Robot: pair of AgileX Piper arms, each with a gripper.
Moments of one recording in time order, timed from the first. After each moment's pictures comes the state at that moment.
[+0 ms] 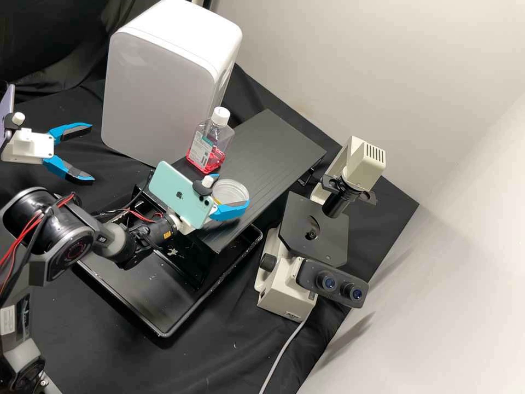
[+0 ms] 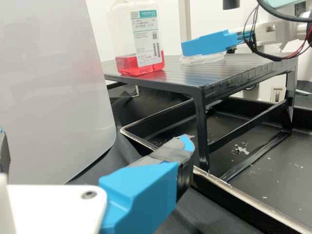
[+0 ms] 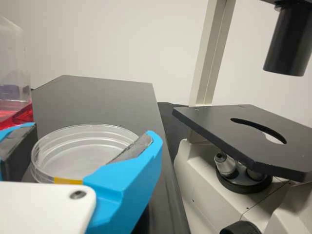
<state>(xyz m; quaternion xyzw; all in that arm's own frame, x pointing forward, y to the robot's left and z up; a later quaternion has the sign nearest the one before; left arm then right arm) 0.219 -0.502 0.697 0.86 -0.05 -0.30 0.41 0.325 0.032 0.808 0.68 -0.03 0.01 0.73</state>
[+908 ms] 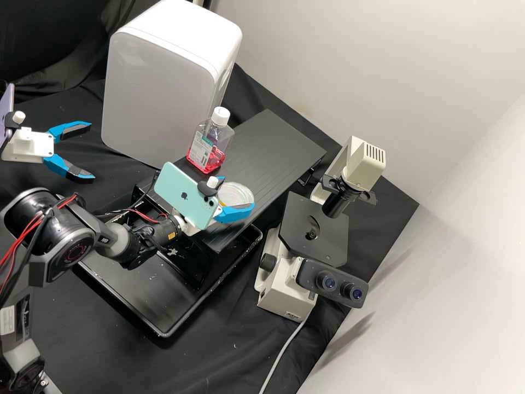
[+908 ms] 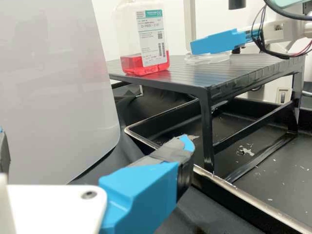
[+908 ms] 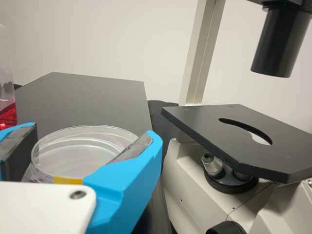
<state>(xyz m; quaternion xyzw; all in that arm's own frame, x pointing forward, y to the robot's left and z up) 0.220 -0.501 0.698 0.86 -0.05 -0.30 0.41 0.329 0.029 0.815 0.68 -0.04 0.00 0.74</state>
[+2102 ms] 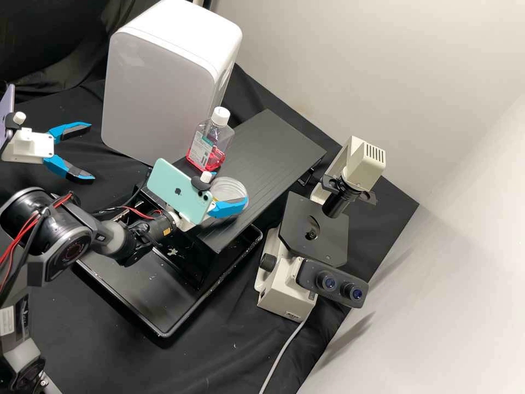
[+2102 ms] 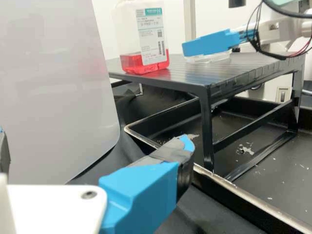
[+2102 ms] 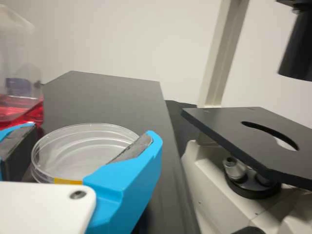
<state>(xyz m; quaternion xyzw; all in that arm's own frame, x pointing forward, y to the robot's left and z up) 0.220 -0.500 0.697 0.86 -0.05 -0.30 0.41 0.327 0.036 0.807 0.67 -0.02 0.00 0.74</state>
